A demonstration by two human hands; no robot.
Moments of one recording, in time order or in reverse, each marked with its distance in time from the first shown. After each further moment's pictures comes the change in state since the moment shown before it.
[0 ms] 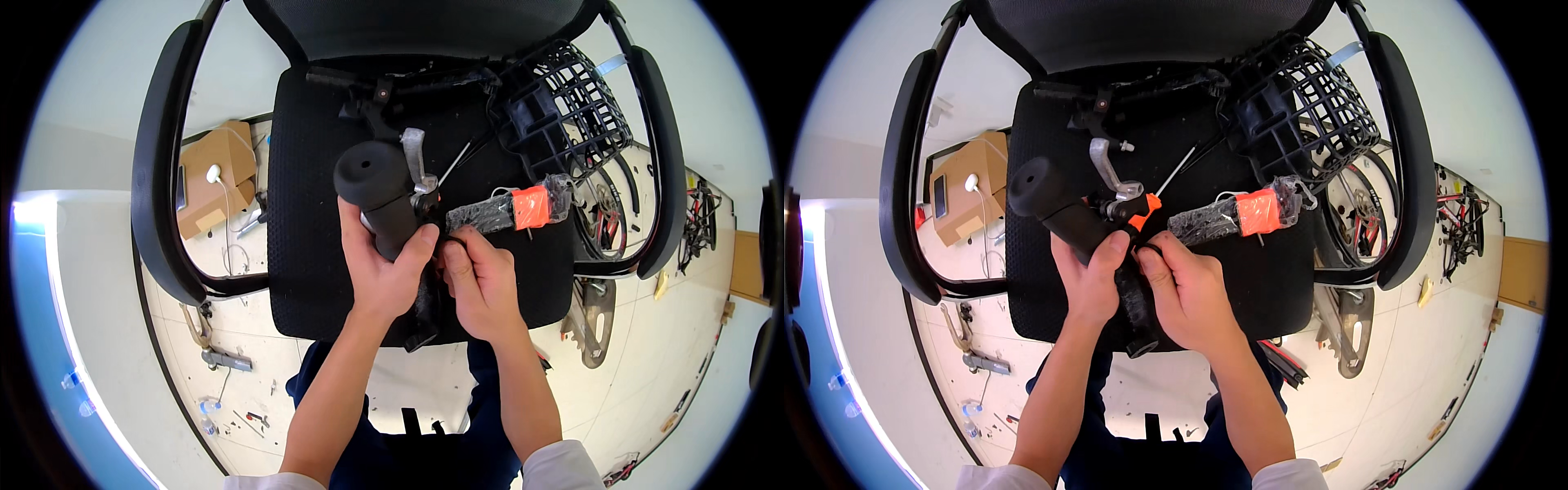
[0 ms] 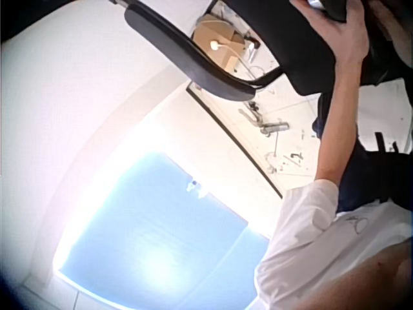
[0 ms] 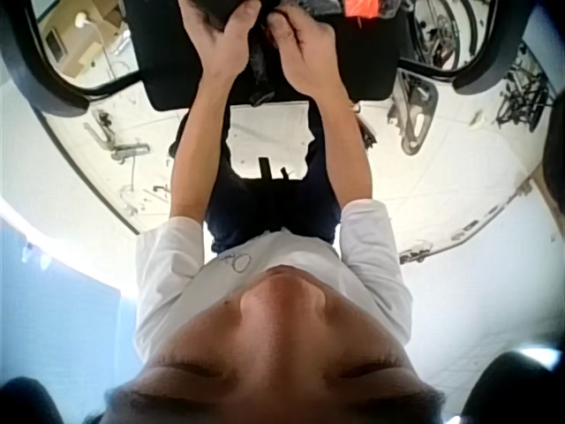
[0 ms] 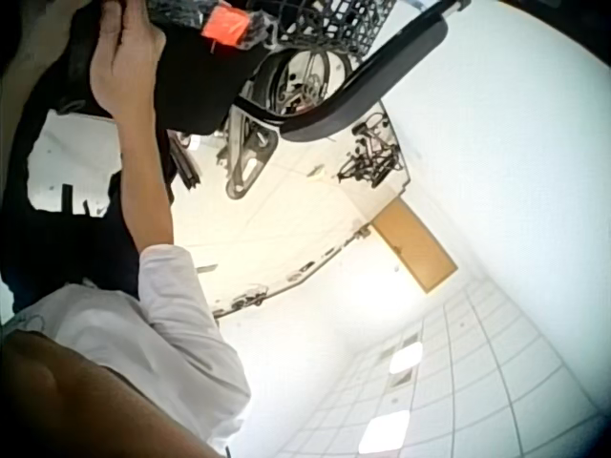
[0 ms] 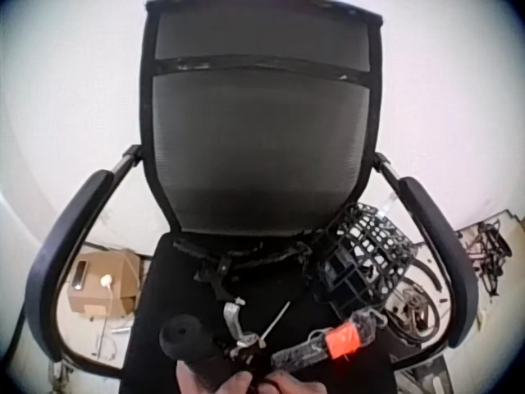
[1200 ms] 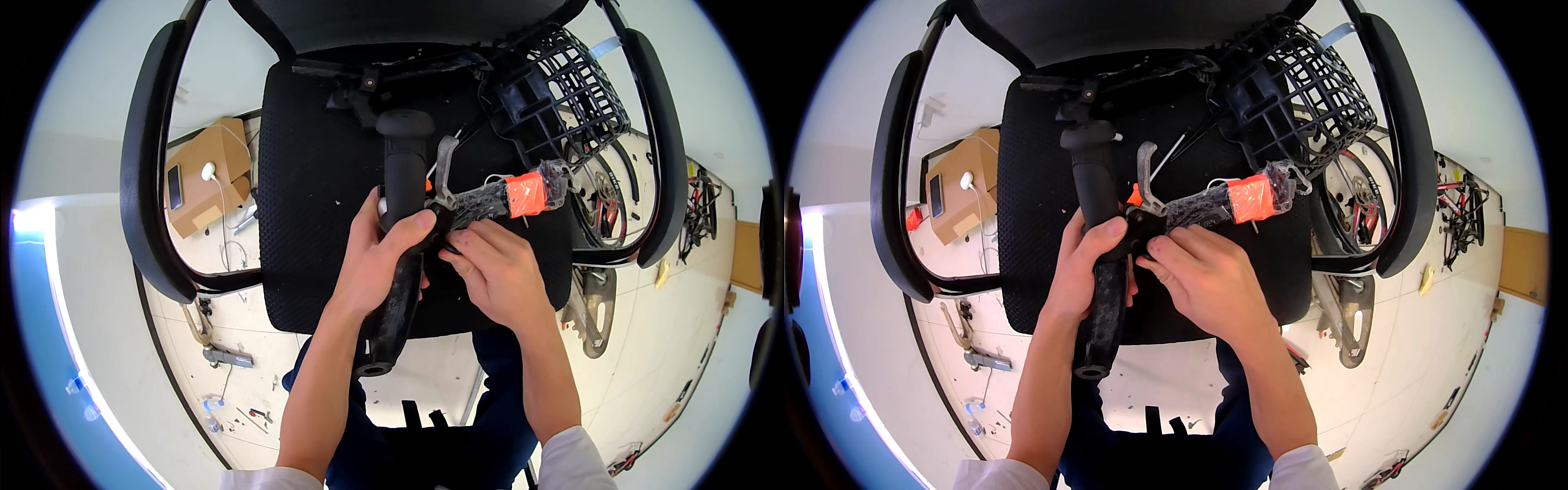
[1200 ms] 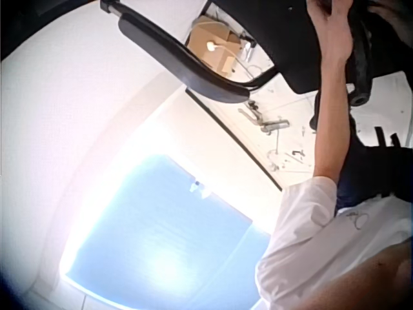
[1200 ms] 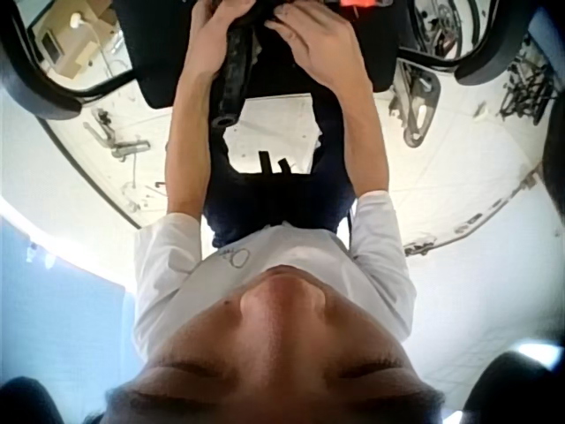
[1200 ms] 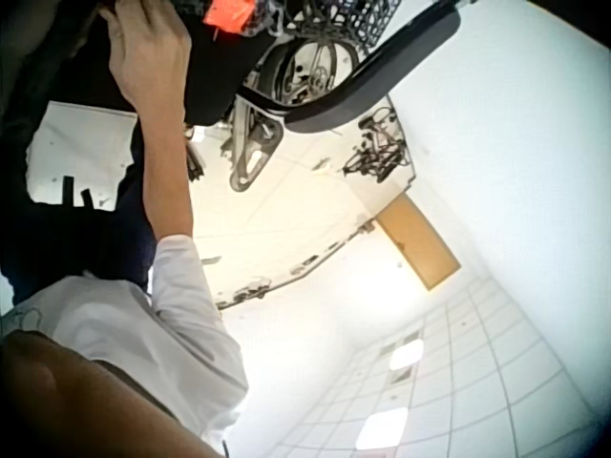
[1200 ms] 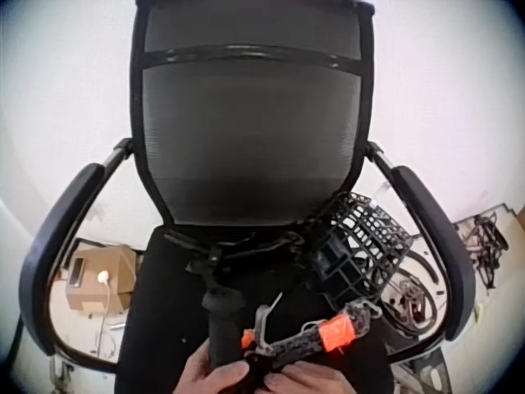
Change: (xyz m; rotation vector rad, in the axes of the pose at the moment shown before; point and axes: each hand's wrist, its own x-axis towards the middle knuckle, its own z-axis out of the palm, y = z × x) left_hand 0.006 0.024 -0.006 -0.018 -0.259 -0.621; right_hand 0.004 -0.002 -0.035 -0.580 -0.102 -0.359
